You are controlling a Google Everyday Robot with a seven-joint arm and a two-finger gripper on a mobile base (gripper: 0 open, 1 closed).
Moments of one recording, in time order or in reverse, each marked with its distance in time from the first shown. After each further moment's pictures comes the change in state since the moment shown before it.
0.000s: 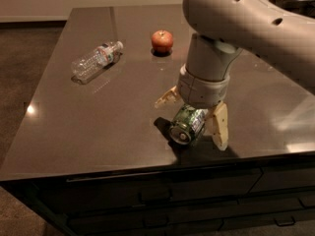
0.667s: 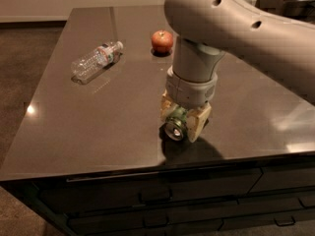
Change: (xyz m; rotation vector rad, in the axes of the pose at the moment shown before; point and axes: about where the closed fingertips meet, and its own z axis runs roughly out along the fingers) arm -0.005 -0.016 0.004 -0.004 0.056 0.030
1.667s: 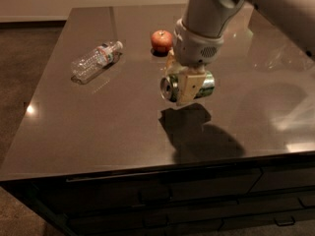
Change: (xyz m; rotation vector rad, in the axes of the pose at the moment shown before) arm 0.029 -0.048 -0.062 0.133 -0.106 0.441
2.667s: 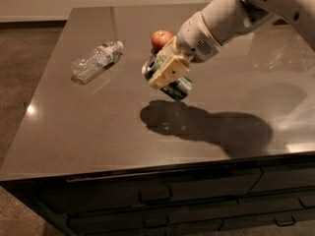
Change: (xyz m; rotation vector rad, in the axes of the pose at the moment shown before) arm -0.030 -0.052 -0.013 0.149 -0.535 0.421
